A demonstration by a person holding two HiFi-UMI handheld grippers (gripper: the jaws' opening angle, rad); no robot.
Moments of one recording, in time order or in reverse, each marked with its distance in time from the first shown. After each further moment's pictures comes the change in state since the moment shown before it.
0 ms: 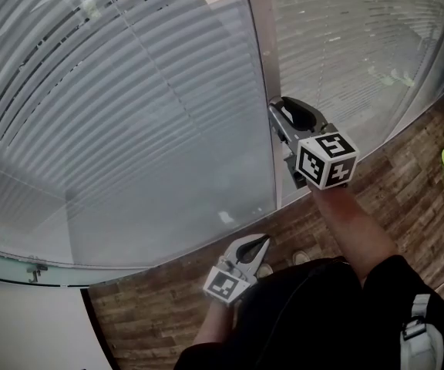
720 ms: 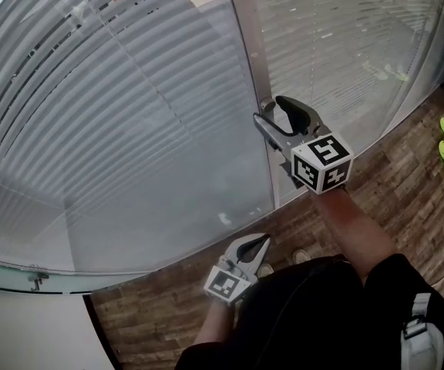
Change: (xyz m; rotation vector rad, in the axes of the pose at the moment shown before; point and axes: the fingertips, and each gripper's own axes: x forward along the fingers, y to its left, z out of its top) left arm 0.011 -0.002 -0.001 0.001 0.010 -0.030; right arm -0.003 0.009 0.001 -0.095 -0.009 0.063
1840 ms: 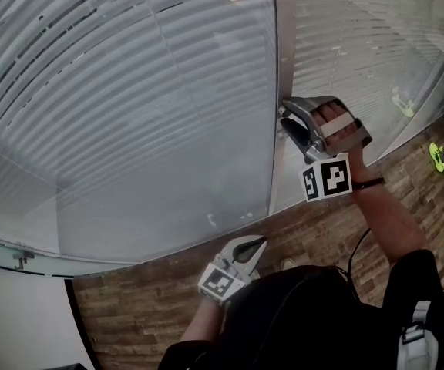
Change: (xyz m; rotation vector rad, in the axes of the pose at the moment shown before) left arm -0.004 0.005 -0.002 0.000 -0.004 0.007; right arm 0.003 0.019 -0.013 -1.615 0.314 0.065
